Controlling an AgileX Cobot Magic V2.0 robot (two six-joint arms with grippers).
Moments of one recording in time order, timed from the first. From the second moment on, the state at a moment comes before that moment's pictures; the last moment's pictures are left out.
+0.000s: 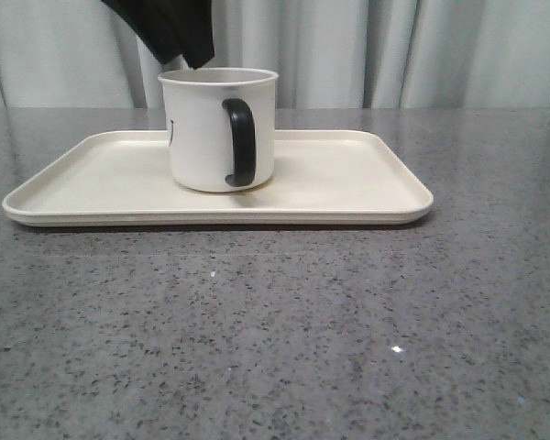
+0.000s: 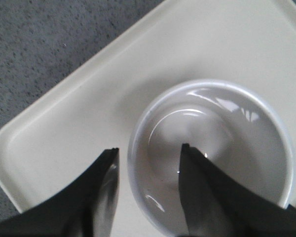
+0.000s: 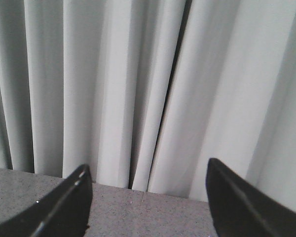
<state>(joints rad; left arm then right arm) -0.51 1.84 -1.86 -0.06 1.17 0.10 0.13 0.73 -1.02 0.13 0.29 -0.15</state>
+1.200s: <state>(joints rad) -0.15 1.05 -1.66 0.22 1.28 0.05 0.13 0.73 -1.02 0.13 0.31 -0.15</state>
